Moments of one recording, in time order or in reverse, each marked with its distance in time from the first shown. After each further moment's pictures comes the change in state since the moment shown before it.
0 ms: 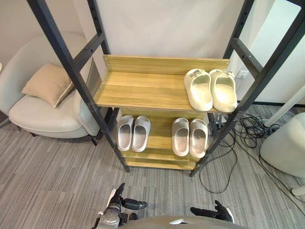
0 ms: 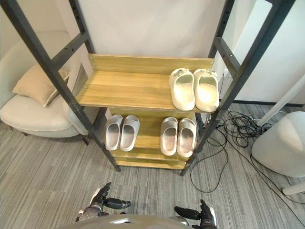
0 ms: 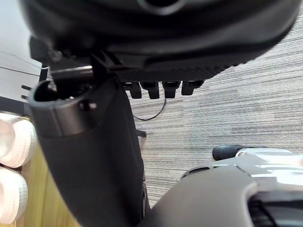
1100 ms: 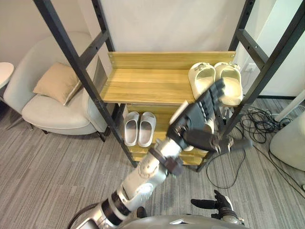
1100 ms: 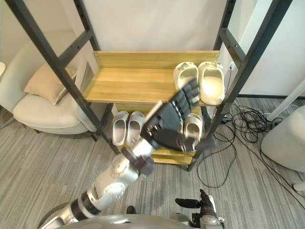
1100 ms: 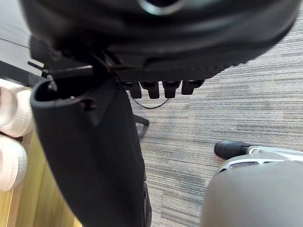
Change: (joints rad) left arm -0.220 0.106 -0.678 -1.163 -0.681 -0.056 -0.230; right arm -0.124 -0.054 0.113 0.049 0.011 0.054 -0.007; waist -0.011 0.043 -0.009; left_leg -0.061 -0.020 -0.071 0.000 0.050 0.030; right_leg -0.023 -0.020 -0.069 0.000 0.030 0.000
